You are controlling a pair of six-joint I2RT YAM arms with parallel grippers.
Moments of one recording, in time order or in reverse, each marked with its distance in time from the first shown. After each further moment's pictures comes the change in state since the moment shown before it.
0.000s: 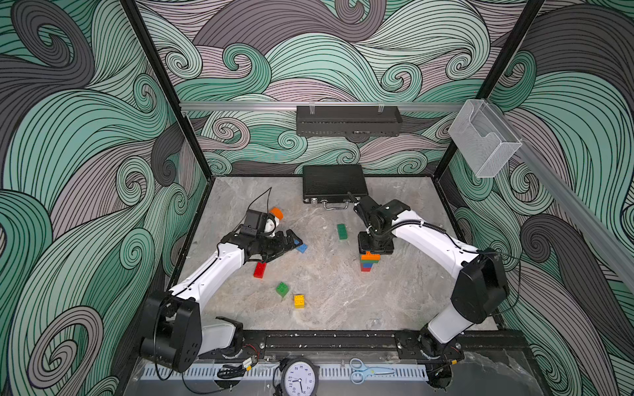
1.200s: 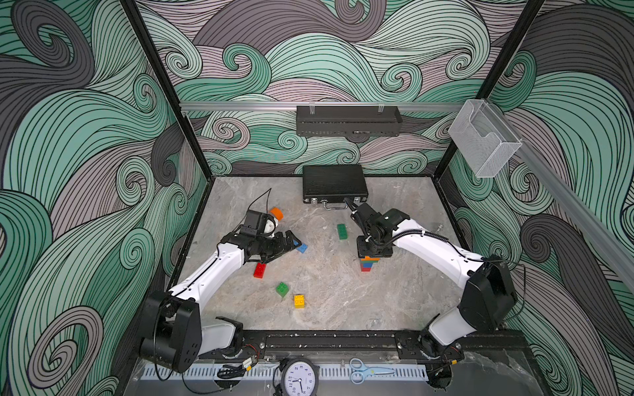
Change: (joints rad) left arm 0.000 -0.002 0.000 -0.024 -0.027 0.004; right arm 0.063 -0.041 -0.106 0.109 0.085 0.034
